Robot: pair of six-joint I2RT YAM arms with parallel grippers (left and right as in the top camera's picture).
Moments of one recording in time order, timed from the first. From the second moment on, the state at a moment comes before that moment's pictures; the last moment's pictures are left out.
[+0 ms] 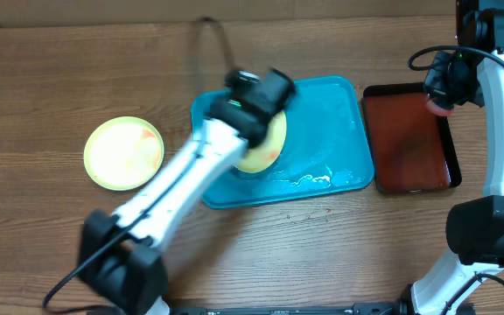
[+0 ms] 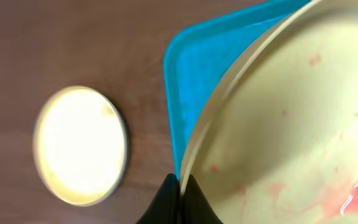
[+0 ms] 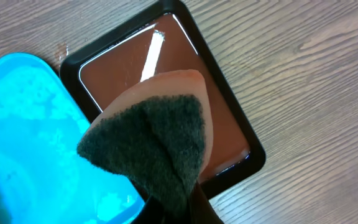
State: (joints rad) left arm -0.61 1.80 1.59 -1.08 -0.62 -0.42; right arm -0.09 1.93 2.09 -1.50 0.17 0.37
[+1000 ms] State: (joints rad) left arm 0.53 1.55 1.48 -1.22 0.17 -0.25; right arm -0.09 1.93 2.09 -1.47 0.17 0.37
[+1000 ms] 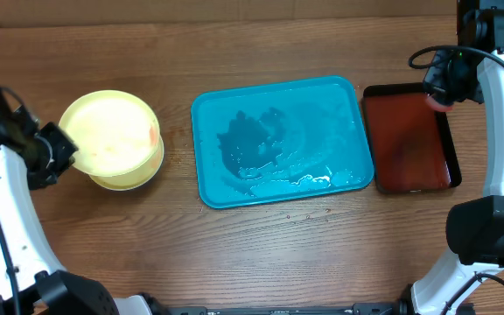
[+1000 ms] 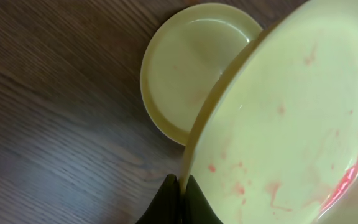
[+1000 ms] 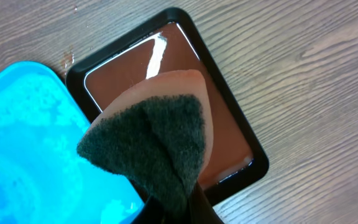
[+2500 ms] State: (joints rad) left arm 0.52 1.84 1.21 -0.76 0.27 -0.28; right arm -0.09 1.93 2.09 -1.47 0.16 0.36
